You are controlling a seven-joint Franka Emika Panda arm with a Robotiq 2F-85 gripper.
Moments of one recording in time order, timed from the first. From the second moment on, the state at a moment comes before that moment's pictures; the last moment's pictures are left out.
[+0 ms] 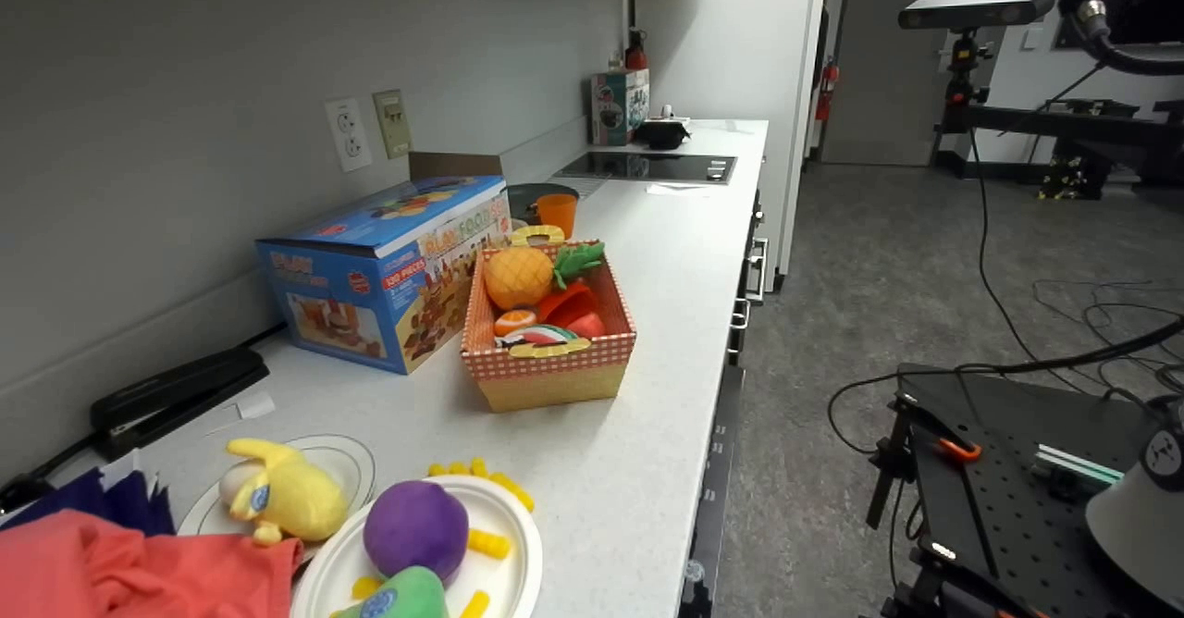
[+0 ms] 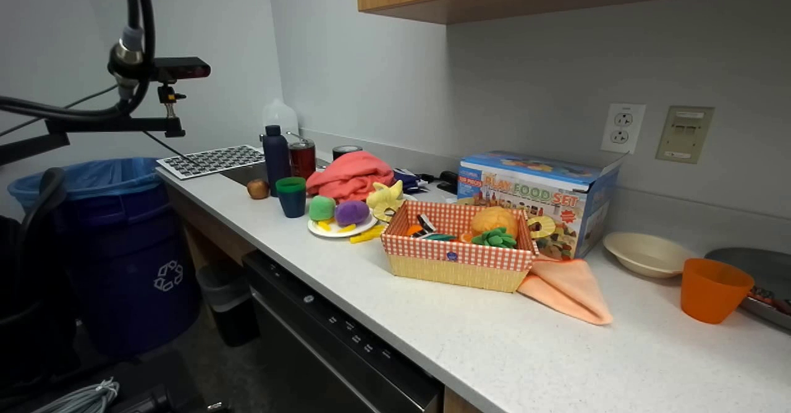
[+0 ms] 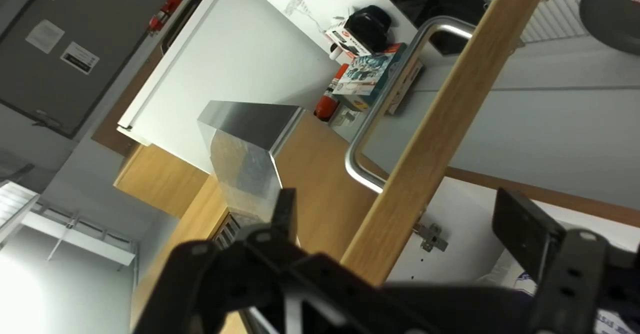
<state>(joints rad) -0.12 -0.53 -0.02 -1.92 -1.10 1.93 0.61</state>
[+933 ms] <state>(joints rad) -0.15 -0.46 -0.02 -1.86 -1.31 1.74 0.71</state>
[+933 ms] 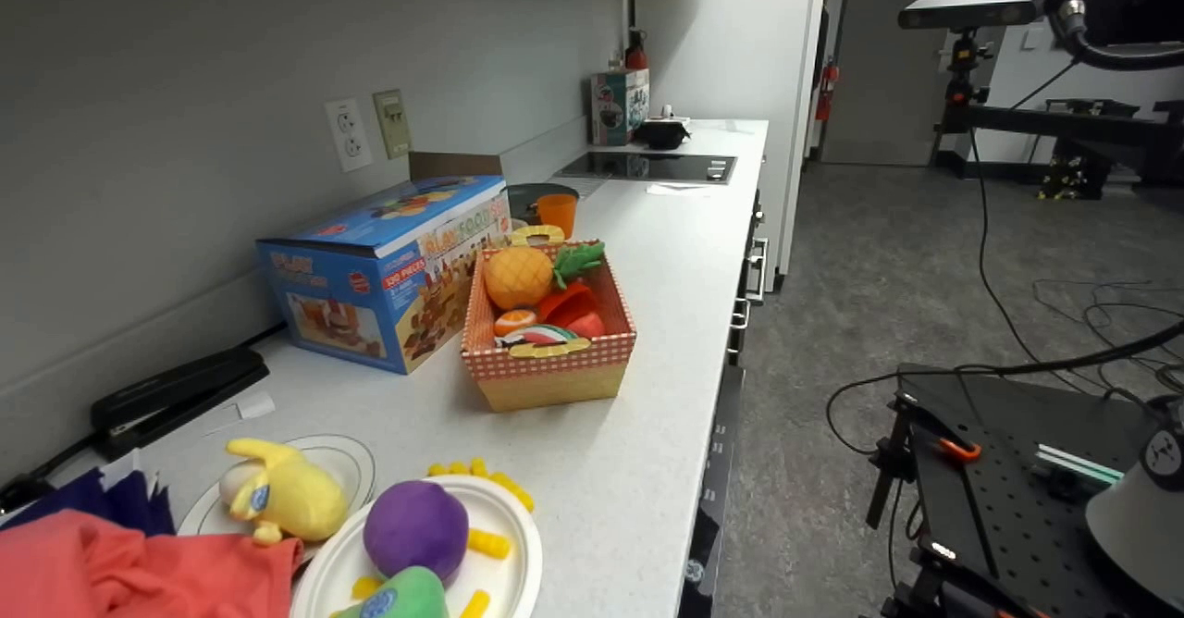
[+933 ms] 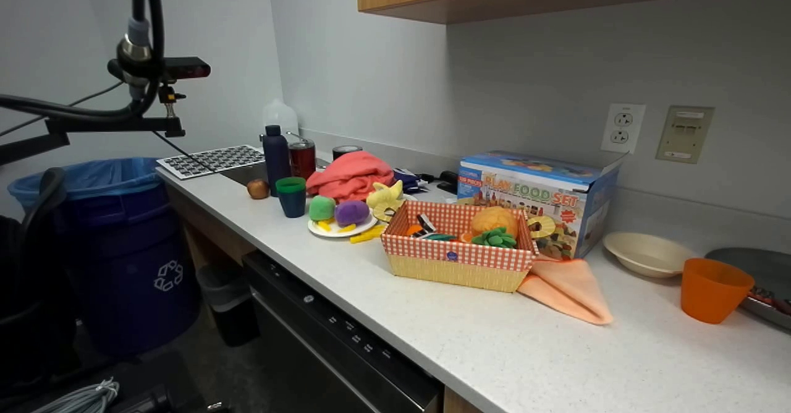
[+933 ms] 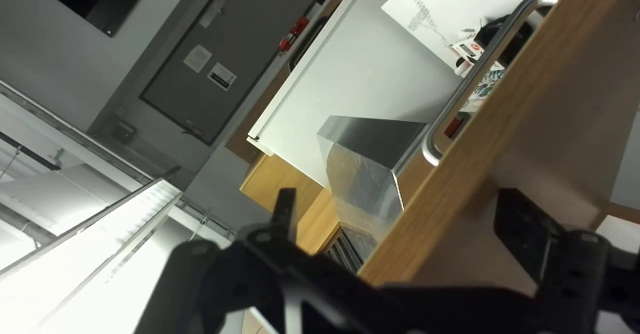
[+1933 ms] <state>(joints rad) -0.14 -0.45 -0.02 -1.86 -1.30 1.69 0.71</state>
